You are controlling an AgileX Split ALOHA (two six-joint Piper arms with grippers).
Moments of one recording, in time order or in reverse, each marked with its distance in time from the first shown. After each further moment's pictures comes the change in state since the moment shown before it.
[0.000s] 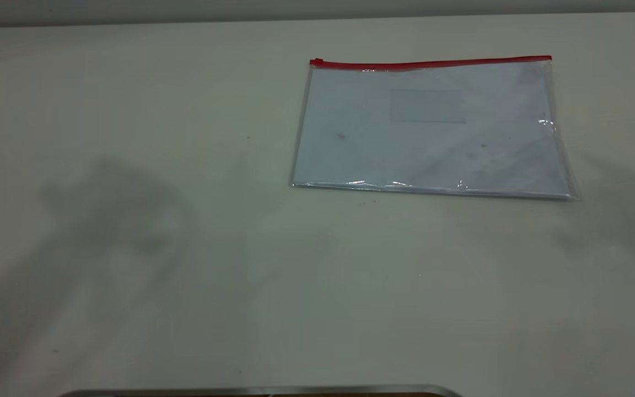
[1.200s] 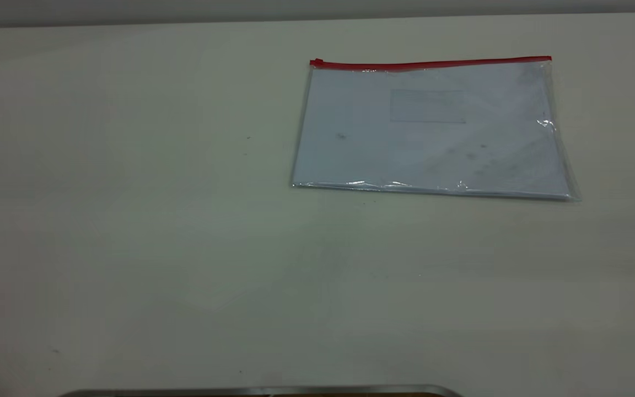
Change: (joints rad) left arm 0.000 -0.779 0.828 0.004 0.091 -0.192; right arm 0.004 -1.123 0.837 -0.267 0.294 0.314
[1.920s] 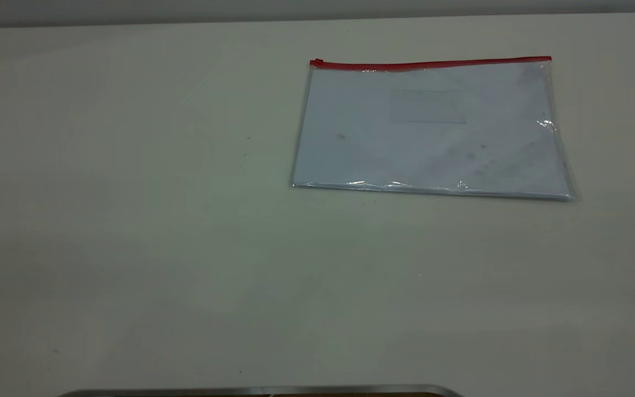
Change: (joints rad) left arm 0.000 -0.514 0.258 0.001 0.000 -0.002; right arm 0.173 -0.126 0.077 -0.201 -0.045 0.120
